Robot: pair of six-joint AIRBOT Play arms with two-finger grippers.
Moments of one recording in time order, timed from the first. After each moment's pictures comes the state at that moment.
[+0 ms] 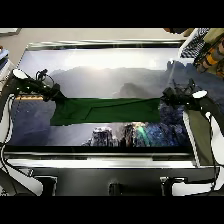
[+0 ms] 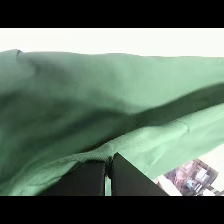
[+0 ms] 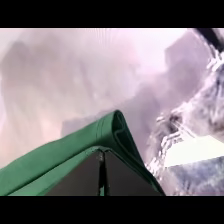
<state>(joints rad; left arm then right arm) 0.16 -1.91 1.75 0.93 -1.45 -1.48 -0.23 -1.61 1.17 -0.73 0.76 1.45</state>
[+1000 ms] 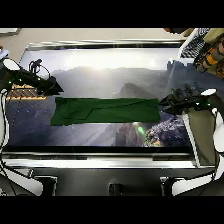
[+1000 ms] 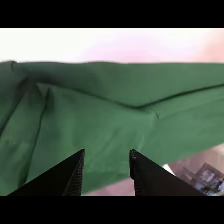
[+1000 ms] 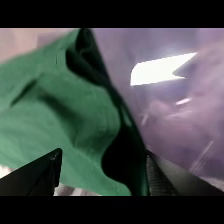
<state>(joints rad) 0.14 -1.83 1.87 1.00 -1.52 -1.53 -0.34 -1.75 1.33 -0.79 1.27 1.34</state>
